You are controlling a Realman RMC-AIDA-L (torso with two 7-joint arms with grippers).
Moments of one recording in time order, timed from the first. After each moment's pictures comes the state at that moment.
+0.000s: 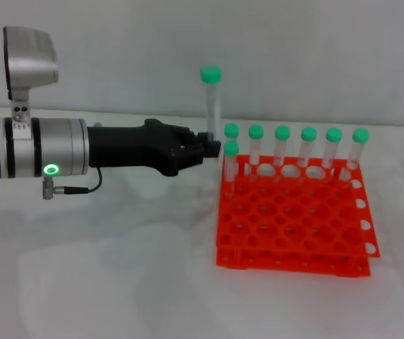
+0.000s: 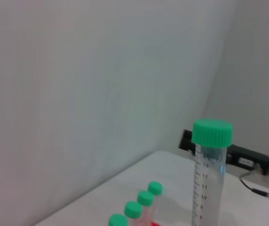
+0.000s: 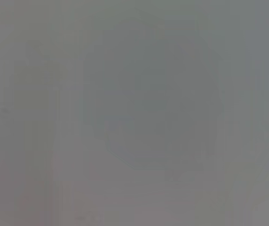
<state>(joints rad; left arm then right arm) -0.75 -1.98 0.77 0.55 1.87 1.44 -1.52 0.56 2.02 -1.49 -0.20 0.00 -1.04 0.41</state>
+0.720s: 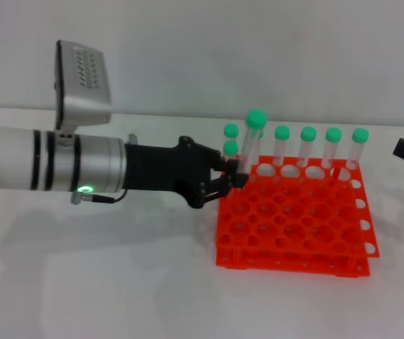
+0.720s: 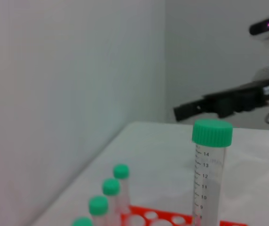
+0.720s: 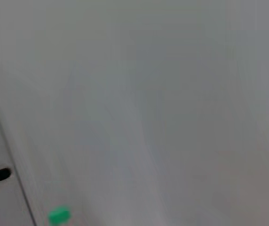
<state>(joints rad) -0.75 -2.06 0.85 0.64 1.95 1.40 -1.32 0.56 1.76 -1.68 -0.24 -0.50 -1.43 1.16</state>
